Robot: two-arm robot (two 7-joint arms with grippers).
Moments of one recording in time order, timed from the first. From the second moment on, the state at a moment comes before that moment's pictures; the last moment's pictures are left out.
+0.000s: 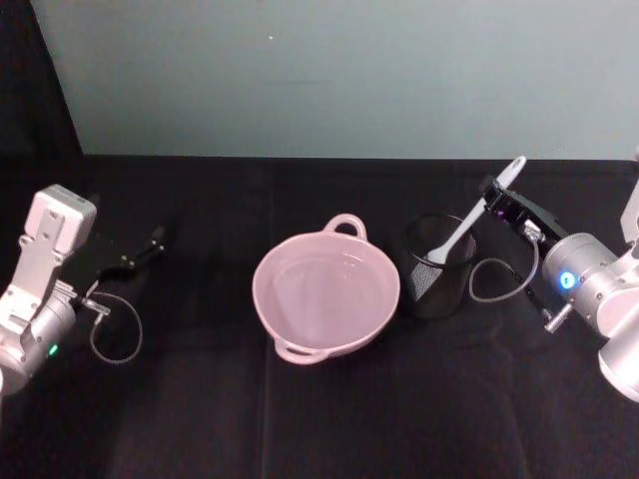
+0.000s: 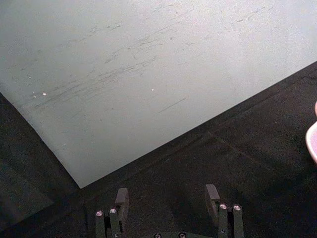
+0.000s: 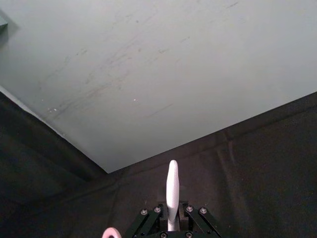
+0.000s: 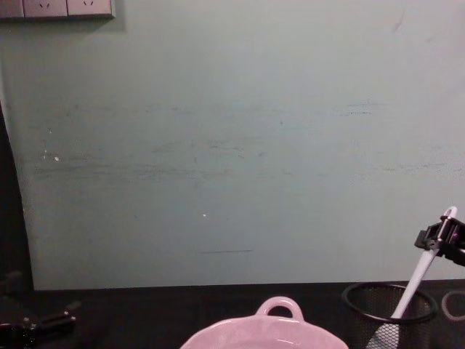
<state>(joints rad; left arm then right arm) -0.20 0.60 0.45 -1.41 -0.25 -0.12 0.03 0.19 0.23 -0.12 -1.57 0.80 0.34 -0.05</state>
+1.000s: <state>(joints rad) -0.20 0.60 0.45 -1.41 -0.25 -0.12 0.03 0.19 0.25 -0.14 -1.57 0.81 0.32 -0.06</state>
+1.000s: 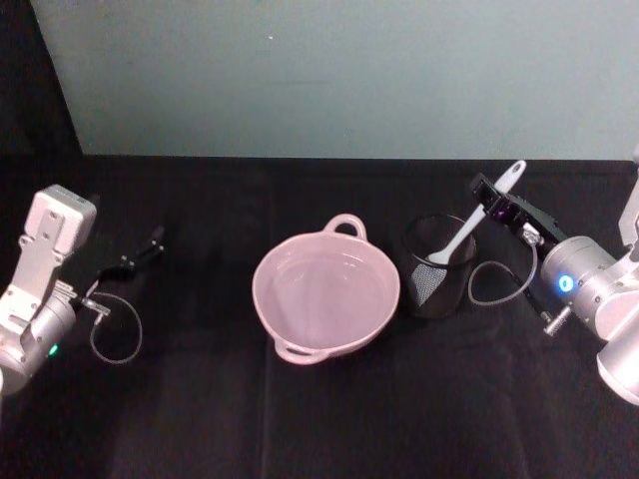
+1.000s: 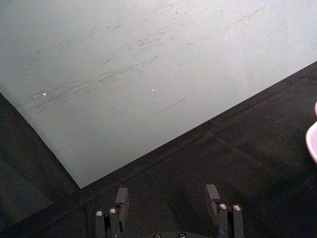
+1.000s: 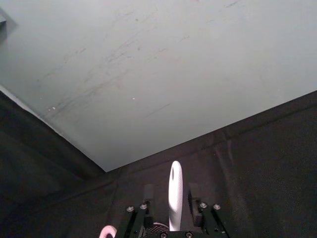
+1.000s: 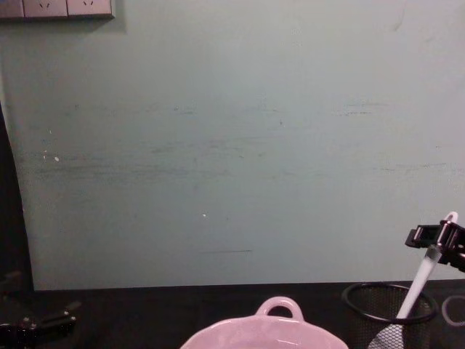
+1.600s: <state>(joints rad) -0.20 0.60 0.45 -1.41 -0.25 -0.12 0.03 0.17 0.28 -0.16 -1.61 0.78 0.31 -0.07</state>
